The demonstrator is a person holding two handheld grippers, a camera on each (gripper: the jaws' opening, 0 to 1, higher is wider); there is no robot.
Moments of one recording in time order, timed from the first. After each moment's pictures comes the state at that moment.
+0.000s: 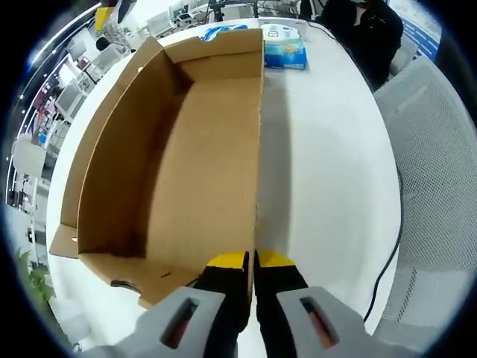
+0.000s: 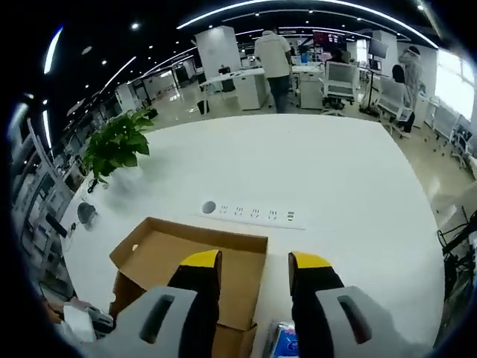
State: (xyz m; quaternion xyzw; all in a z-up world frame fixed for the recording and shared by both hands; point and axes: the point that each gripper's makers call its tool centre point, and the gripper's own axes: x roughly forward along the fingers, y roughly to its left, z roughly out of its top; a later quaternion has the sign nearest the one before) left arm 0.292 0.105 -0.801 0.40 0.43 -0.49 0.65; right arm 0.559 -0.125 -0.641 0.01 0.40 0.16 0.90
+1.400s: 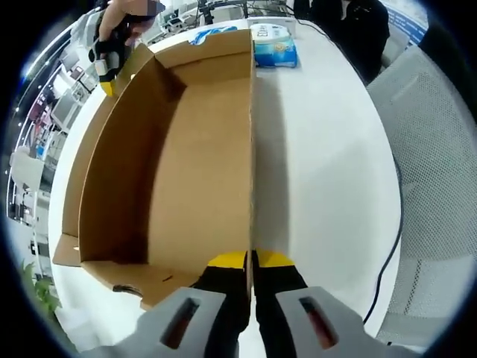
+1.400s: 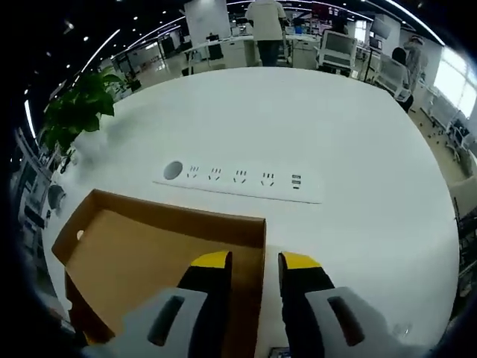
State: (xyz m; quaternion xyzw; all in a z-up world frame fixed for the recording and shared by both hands) left arm 0.296 0.107 -0.801 0.41 0.42 -0.50 0.63; right arm 0.605 -0.104 -0.773 -0.04 0.48 0.13 0.87
